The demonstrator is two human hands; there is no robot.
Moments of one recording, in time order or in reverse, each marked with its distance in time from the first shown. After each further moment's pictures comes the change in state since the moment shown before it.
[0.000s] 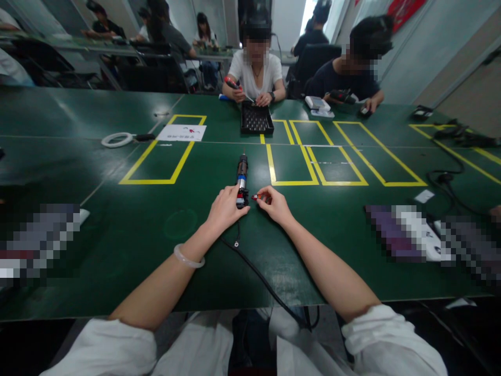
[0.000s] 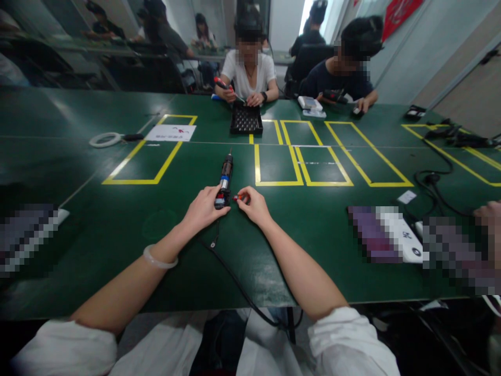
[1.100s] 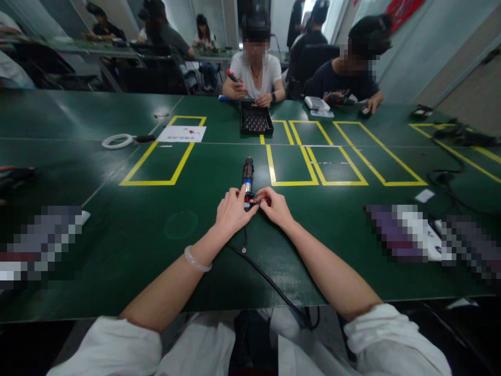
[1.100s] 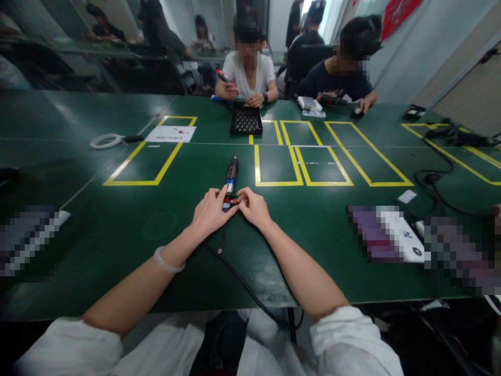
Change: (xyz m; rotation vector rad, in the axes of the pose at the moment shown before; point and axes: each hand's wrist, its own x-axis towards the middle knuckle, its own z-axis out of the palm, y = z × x) left_hand -0.008 0.031 0.005 0.193 0.007 -0.087; right_hand -0.005 -0.003 -0.001 -0.068 -0.007 -0.060
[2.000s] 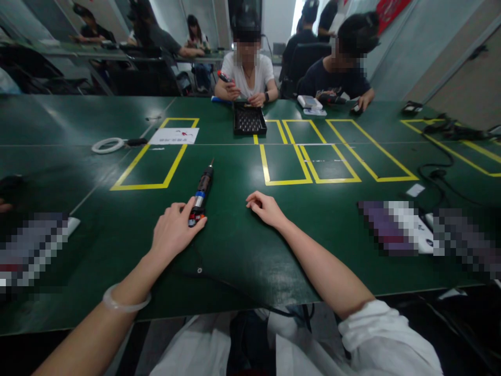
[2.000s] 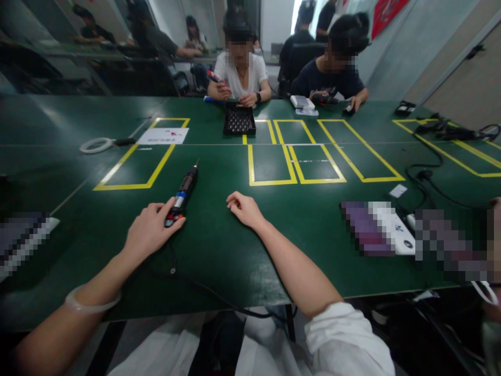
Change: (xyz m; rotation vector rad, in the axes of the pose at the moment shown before) left_hand -0.051 -0.092 -0.036 0.227 -0.078 -0.116; right_hand -0.002 0.003 -0.003 0.080 -0.147 0.007
